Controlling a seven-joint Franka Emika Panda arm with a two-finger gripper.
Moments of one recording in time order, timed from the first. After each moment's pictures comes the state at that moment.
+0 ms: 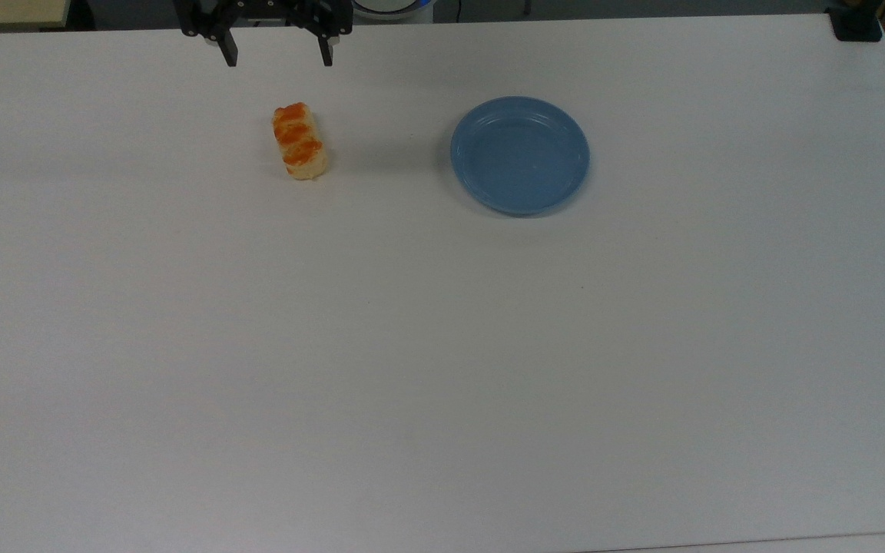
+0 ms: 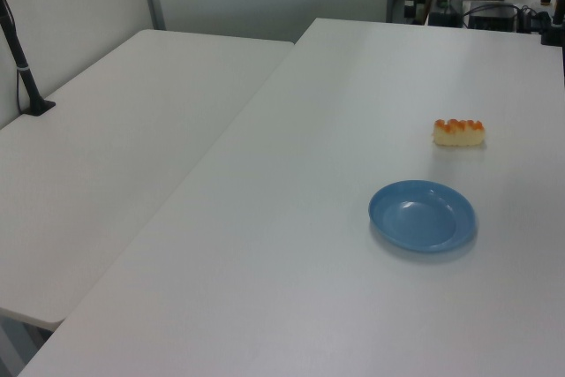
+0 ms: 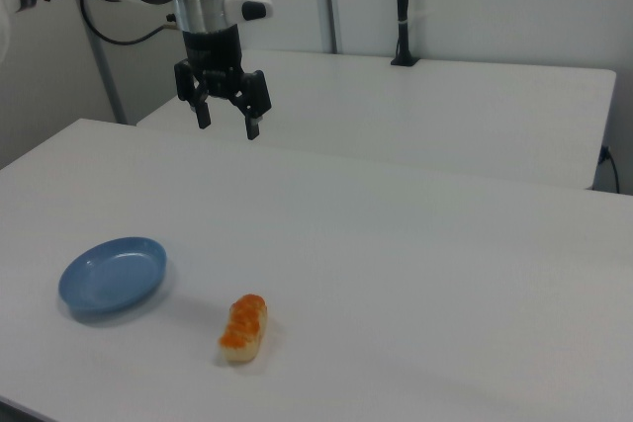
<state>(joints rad) 0.03 0.12 -0.14 -1.47 0.04 1.57 -0.12</state>
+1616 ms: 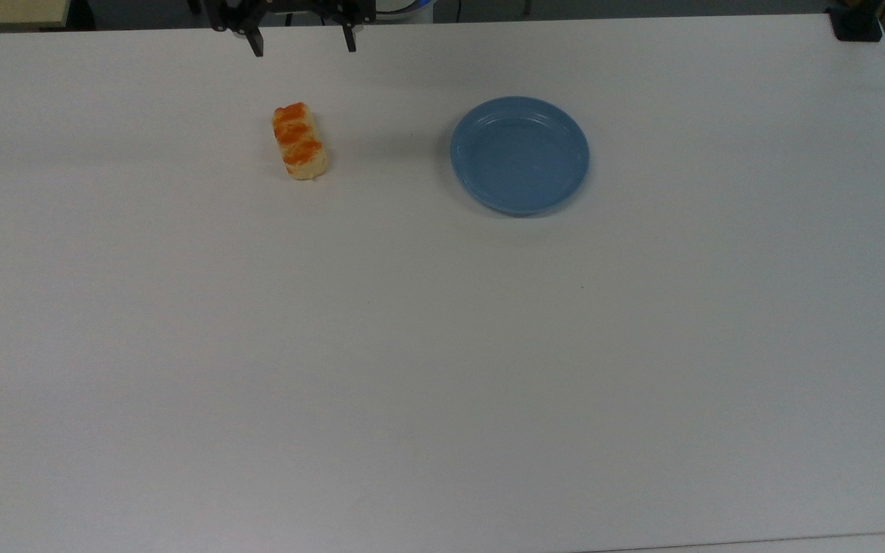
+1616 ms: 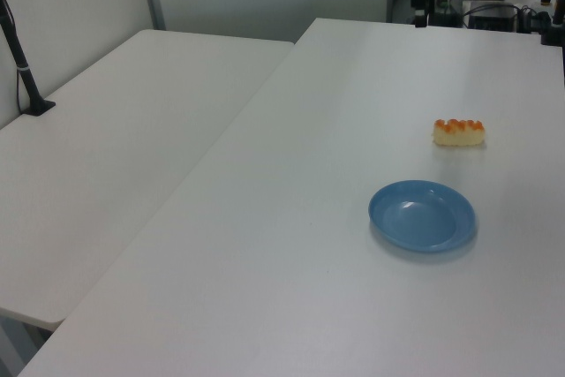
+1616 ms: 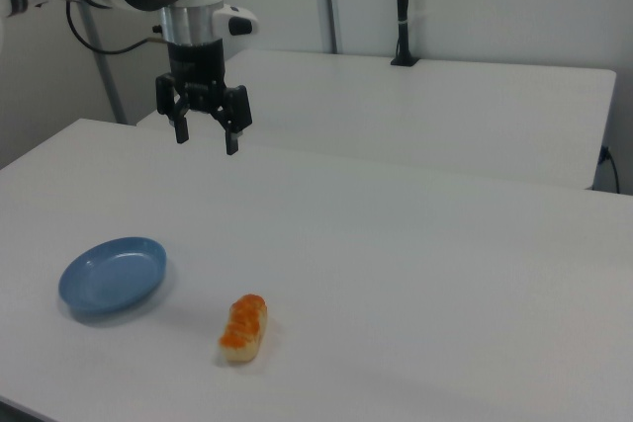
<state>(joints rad) 0.06 0.10 -0.13 -1.51 0.04 1.50 -0.13</state>
